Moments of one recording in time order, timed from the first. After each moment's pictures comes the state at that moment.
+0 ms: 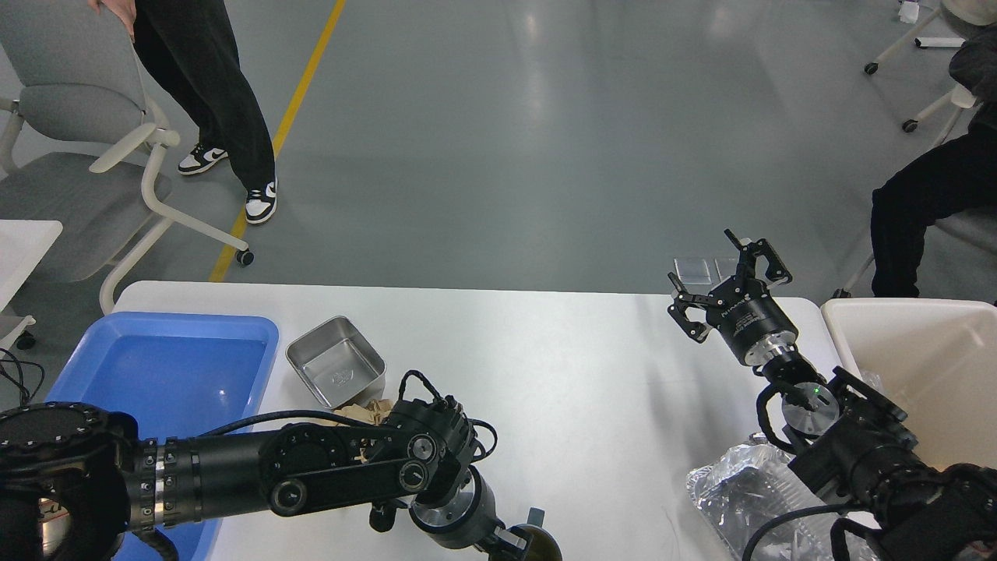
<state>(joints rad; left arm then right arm) -0.90 0.02 -0.02 -1.30 0.94 -0.64 0.72 0.71 -0.07 0.98 0.20 -0.01 0.73 0.22</state>
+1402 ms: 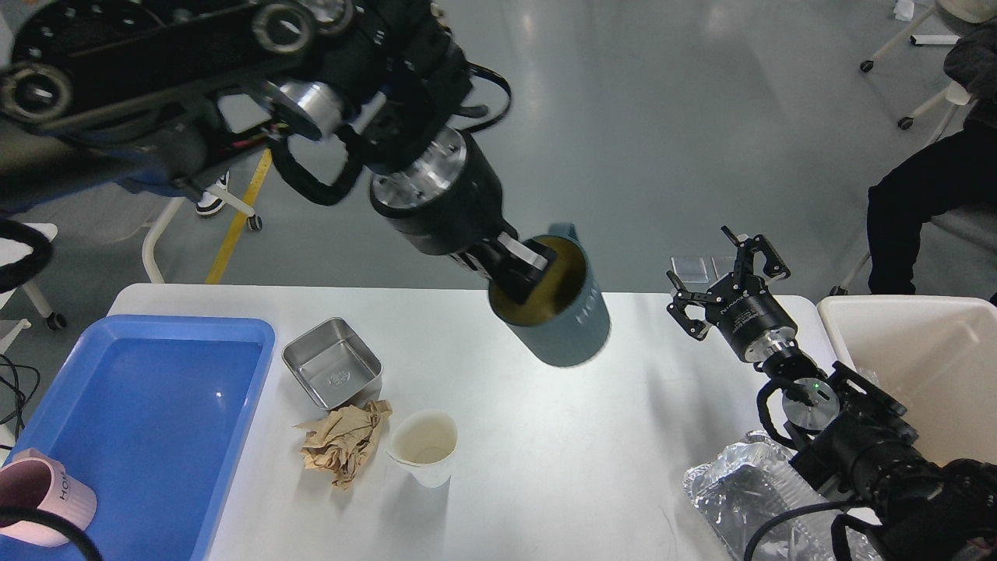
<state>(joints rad) -1.70 0.40 -0.18 -1.38 0.32 -0.96 0.84 0.72 -0.07 0.97 0.20 -0.04 0.72 0.22</state>
